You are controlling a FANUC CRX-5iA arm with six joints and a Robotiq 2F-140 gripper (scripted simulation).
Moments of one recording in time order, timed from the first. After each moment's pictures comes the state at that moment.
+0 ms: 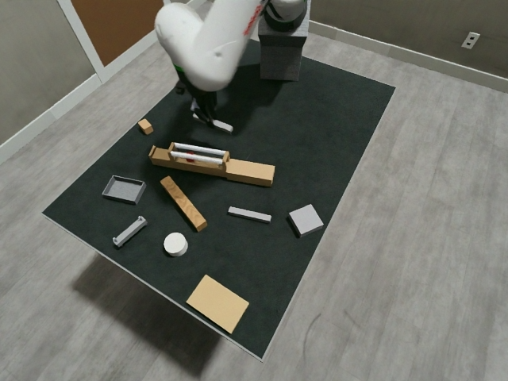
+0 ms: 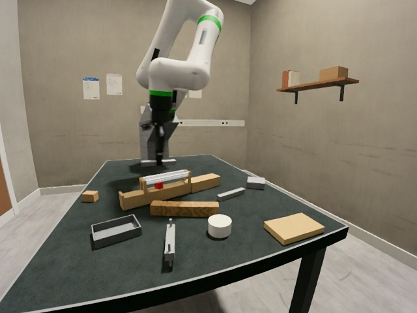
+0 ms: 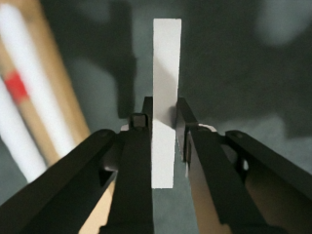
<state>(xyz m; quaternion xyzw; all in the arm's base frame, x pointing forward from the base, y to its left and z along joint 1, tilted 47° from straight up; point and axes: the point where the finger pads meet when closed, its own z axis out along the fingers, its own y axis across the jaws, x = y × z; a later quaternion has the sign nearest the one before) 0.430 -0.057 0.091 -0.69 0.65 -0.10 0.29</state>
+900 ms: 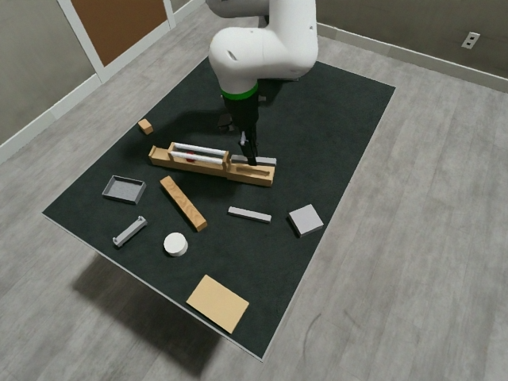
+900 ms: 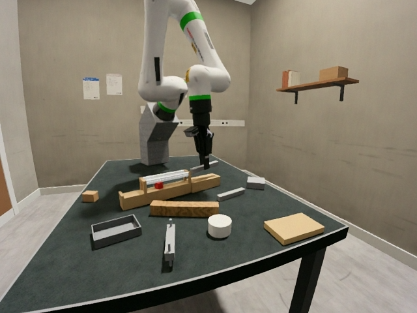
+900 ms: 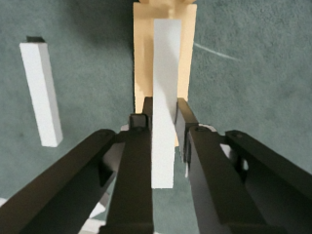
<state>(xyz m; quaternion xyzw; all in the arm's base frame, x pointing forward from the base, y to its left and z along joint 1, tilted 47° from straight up) 0.466 0.124 0.172 -0.75 0.53 -0.16 0.37</state>
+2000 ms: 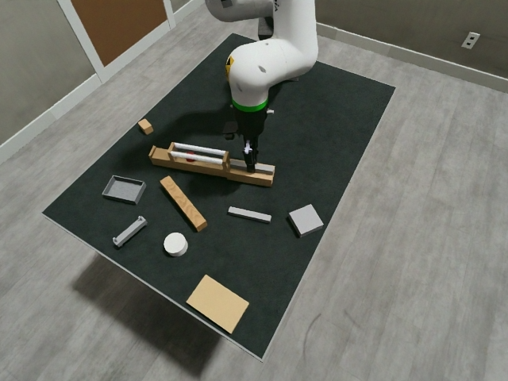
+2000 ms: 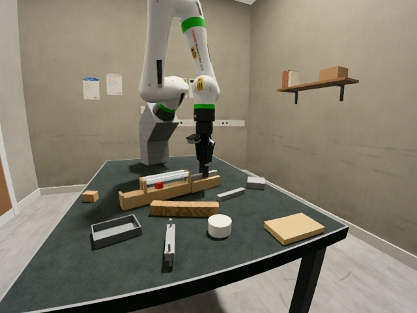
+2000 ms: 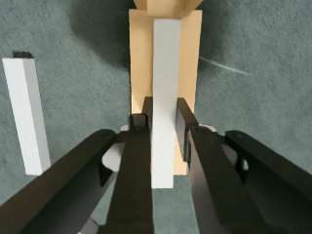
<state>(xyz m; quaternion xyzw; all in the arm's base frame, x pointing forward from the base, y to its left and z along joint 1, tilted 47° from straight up) 0.492 0.132 0.147 -0.73 0.55 -0.20 0.35</state>
